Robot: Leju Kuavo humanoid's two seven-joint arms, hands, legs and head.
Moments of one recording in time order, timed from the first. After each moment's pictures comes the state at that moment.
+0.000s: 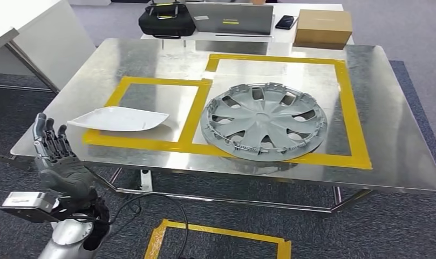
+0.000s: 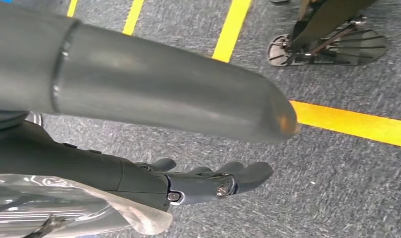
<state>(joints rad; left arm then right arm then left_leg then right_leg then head) 0.00 -0.07 -0.22 -1.73 -0.15 0.60 -0.56 -0.02 0.16 -1.08 -0.24 1.14 -0.11 -0.13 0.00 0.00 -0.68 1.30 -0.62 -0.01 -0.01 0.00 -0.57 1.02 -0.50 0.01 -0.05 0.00</state>
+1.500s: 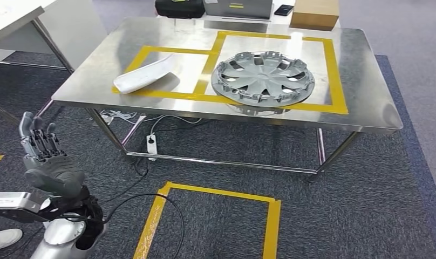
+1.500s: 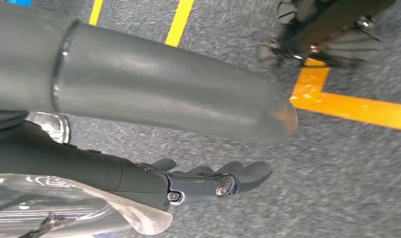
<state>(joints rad) 0.00 -0.05 -0.20 -1.76 -0.11 0.58 -0.56 -0.03 0.17 -1.11 -0.25 1.17 -0.11 -0.12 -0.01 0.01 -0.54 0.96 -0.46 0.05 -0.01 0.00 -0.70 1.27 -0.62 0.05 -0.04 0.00</state>
